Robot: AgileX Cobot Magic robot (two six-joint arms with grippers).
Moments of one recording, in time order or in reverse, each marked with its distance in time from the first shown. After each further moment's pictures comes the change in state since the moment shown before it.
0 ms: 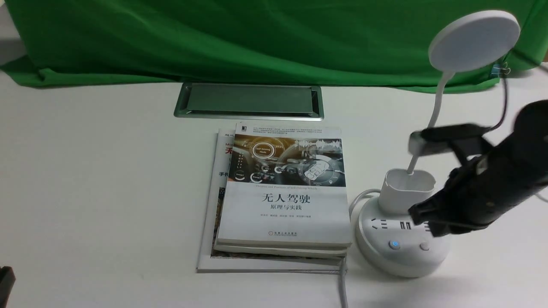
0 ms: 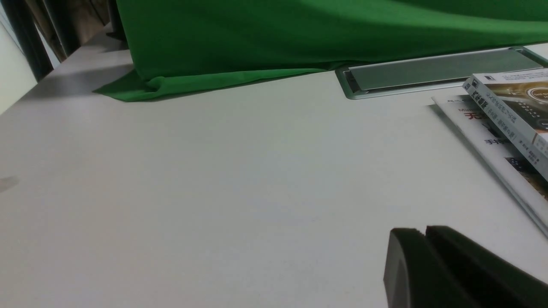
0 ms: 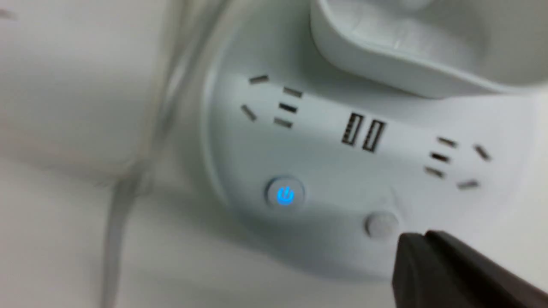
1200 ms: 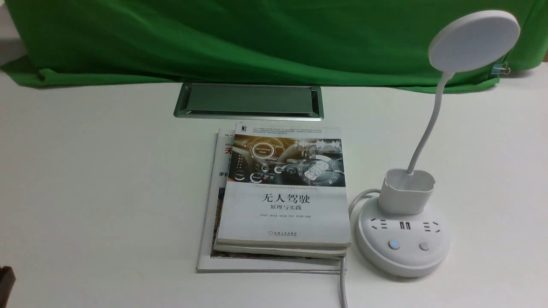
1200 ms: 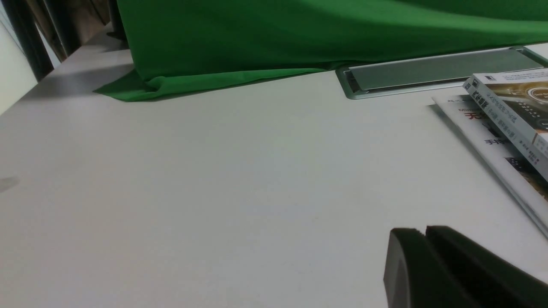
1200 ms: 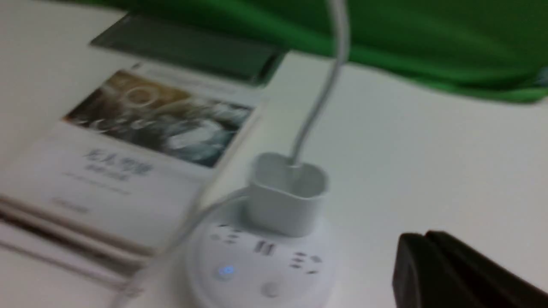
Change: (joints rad) right arm -0.107 -1.089 0.607 -0.034 -0.458 -0.160; left arm 0.000 0.000 0.000 0.000 0.000 0.000
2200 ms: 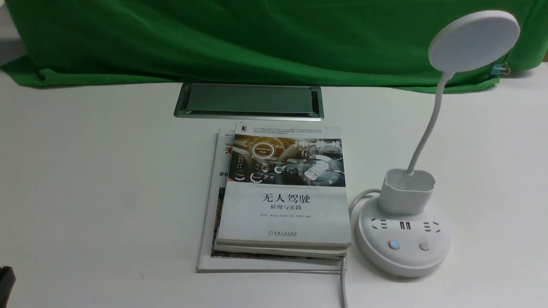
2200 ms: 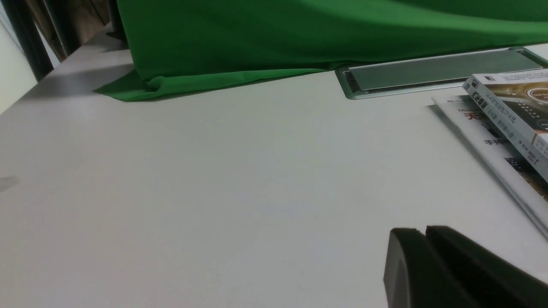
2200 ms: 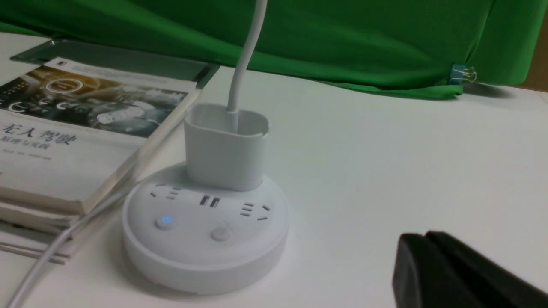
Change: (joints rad) right arm -0.095 -0.429 0.370 -0.001 -0.086 0.006; left arm 0.000 0.000 0.000 0.000 0.000 -0.001
